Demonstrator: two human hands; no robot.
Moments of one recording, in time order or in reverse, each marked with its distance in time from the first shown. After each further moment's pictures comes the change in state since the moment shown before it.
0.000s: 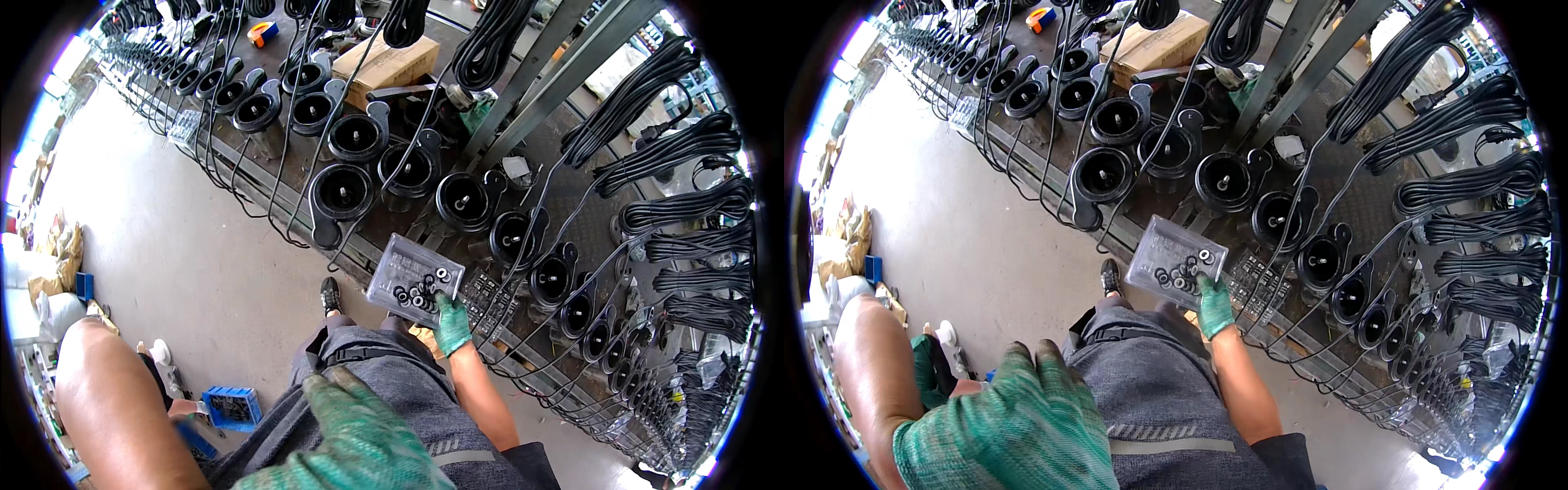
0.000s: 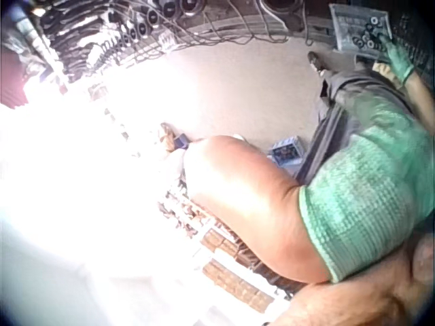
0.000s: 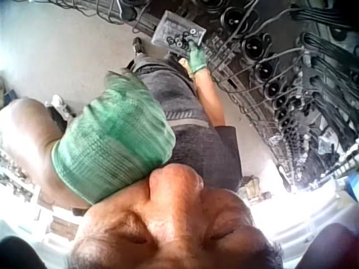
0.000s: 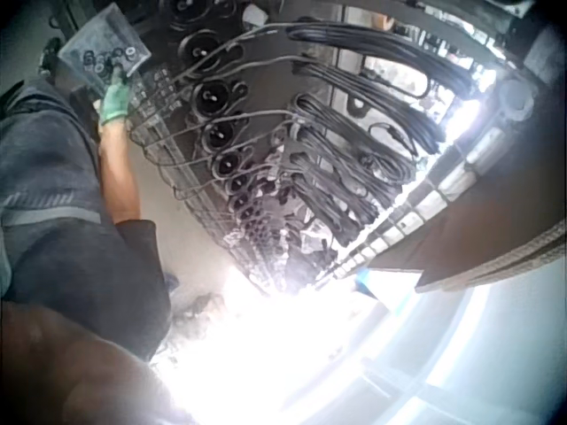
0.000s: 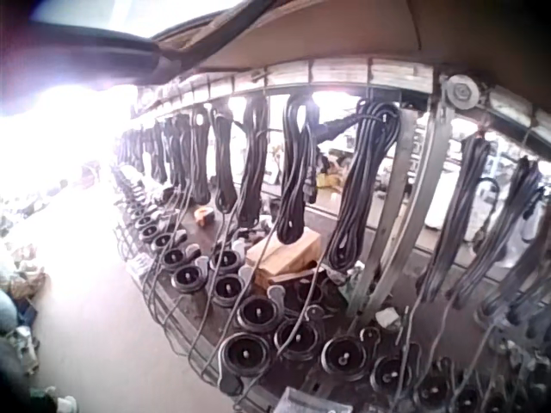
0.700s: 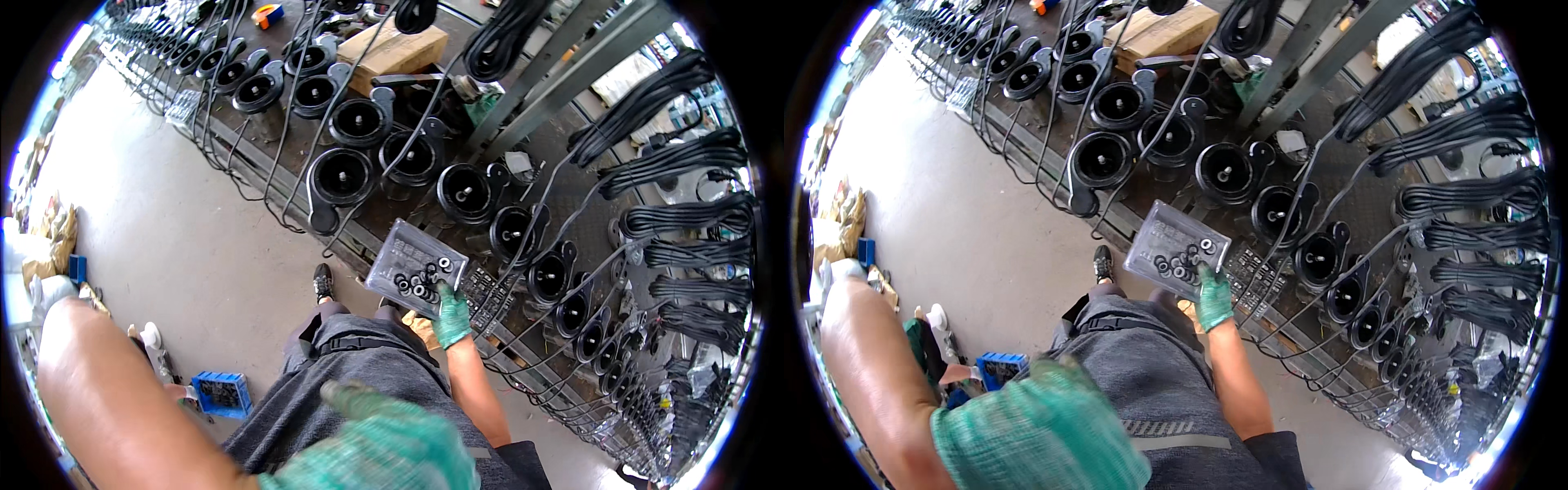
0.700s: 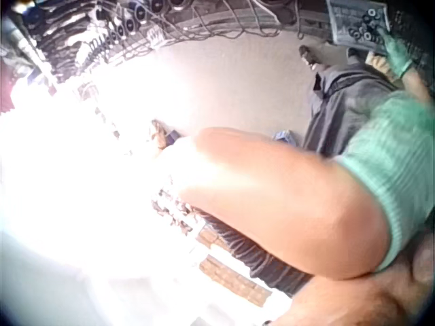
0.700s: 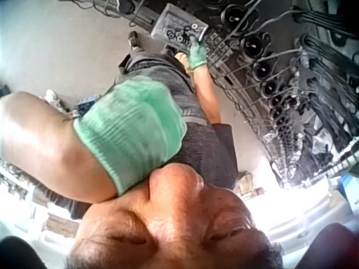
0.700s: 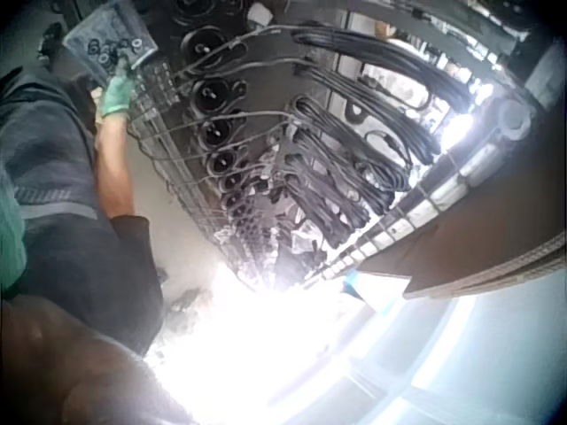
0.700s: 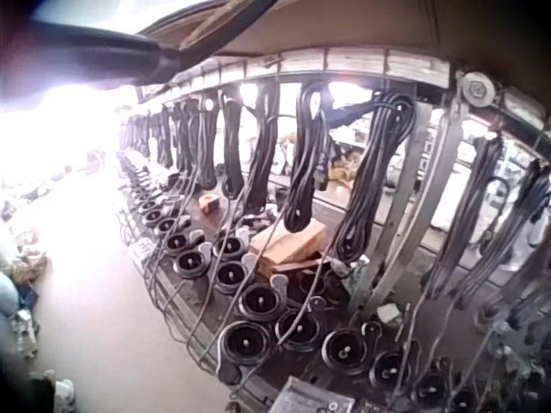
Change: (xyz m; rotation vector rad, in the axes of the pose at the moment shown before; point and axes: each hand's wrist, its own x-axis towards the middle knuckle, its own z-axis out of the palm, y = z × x) left_hand 0.021 -0.015 0.002 -0.052 -0.029 0.092; right_hand 0.000 -0.012 -0.009 -0.068 -0.018 0.064
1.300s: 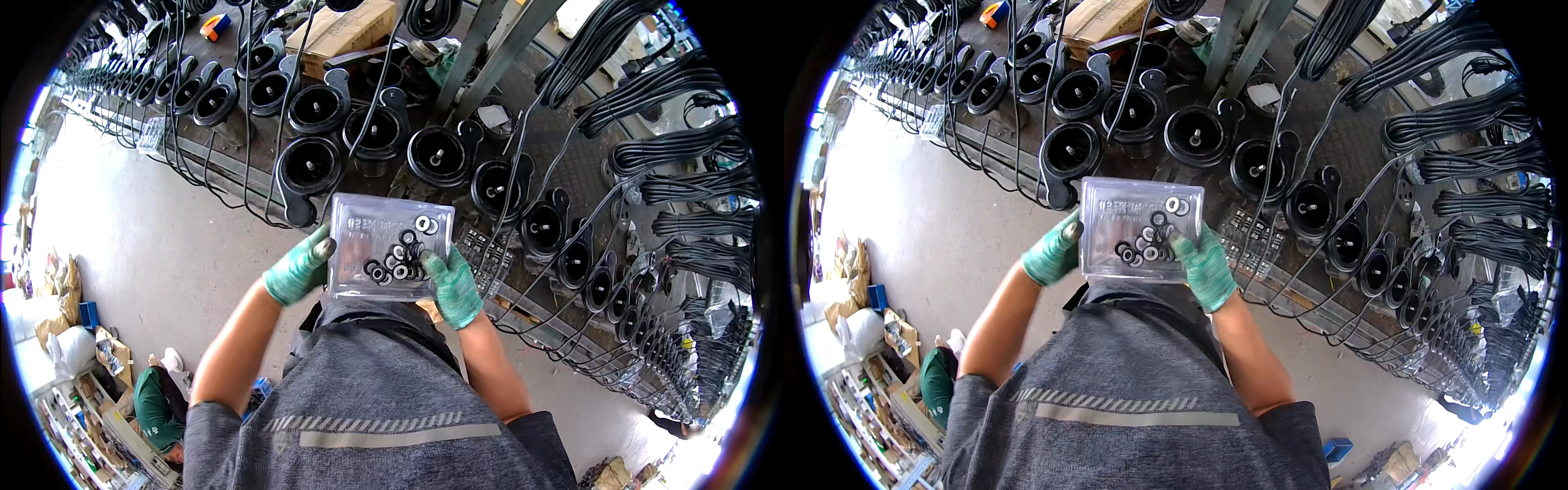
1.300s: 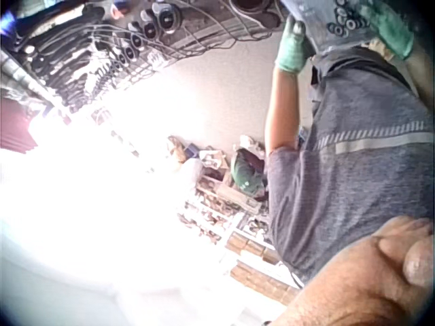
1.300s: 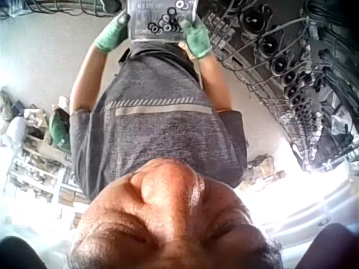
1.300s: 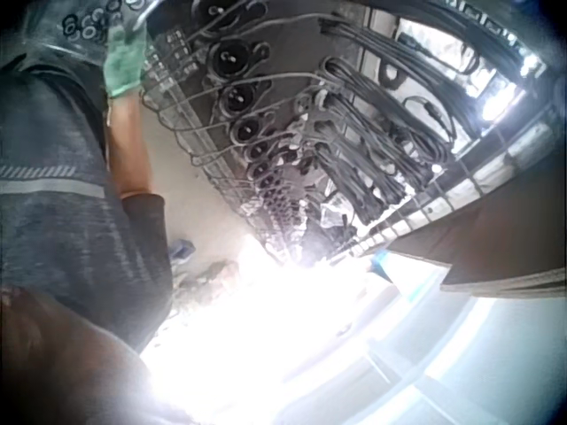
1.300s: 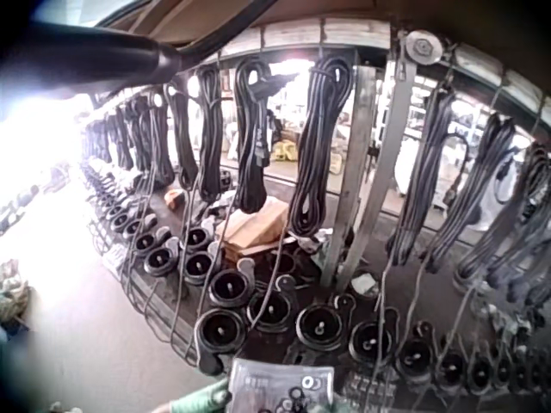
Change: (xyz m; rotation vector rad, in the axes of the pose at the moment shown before) left_hand 0.165 -0.096 0.207 -2.113 0.724 0.327; right_hand -0.063 -0.083 0.080 -0.219 -0.138 -0.212
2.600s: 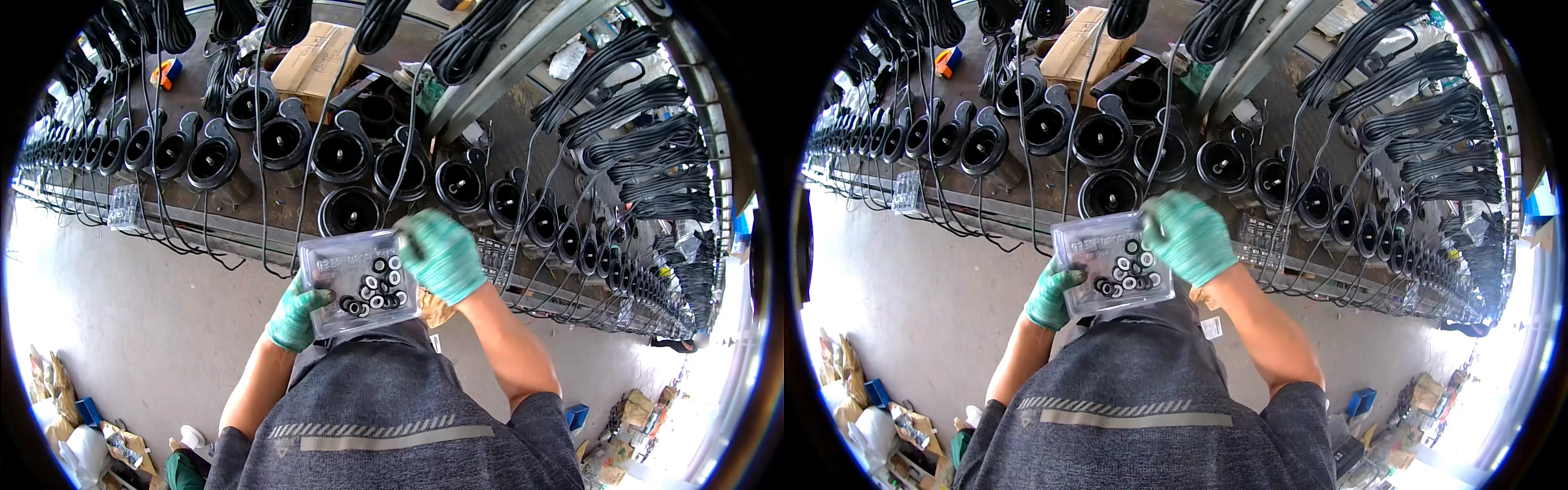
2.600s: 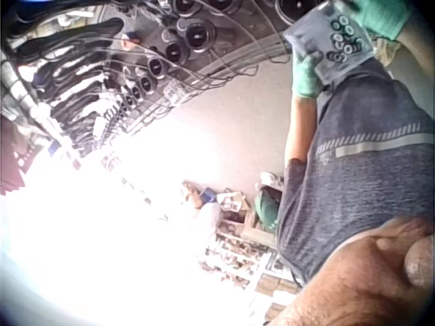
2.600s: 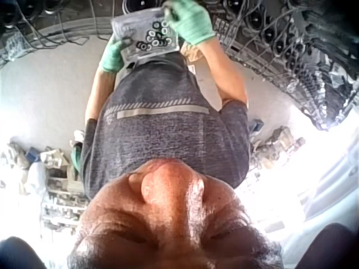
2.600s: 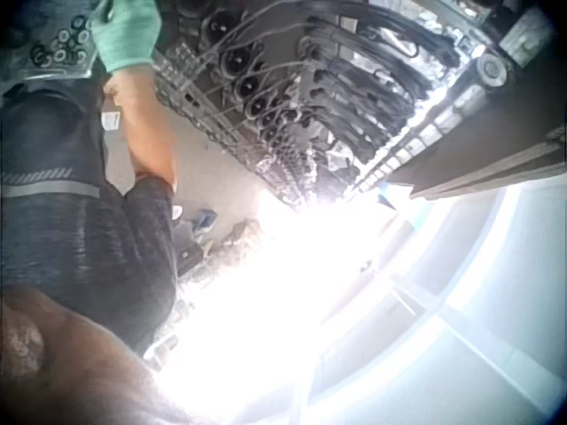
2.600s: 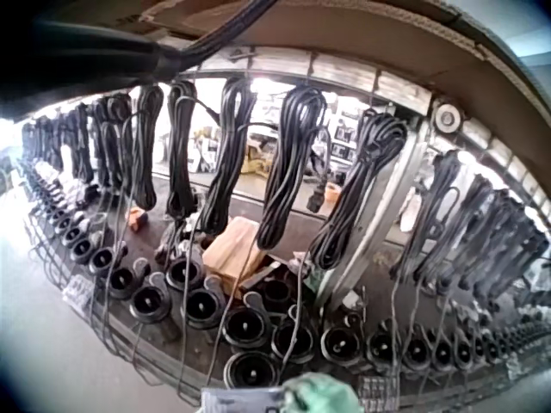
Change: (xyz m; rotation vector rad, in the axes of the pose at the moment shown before) left_hand -0.031 0.065 -0.125 -0.298 -0.023 -0.034; right_hand 0.091 -0.064 0.159 -1.373 0.230 -0.841
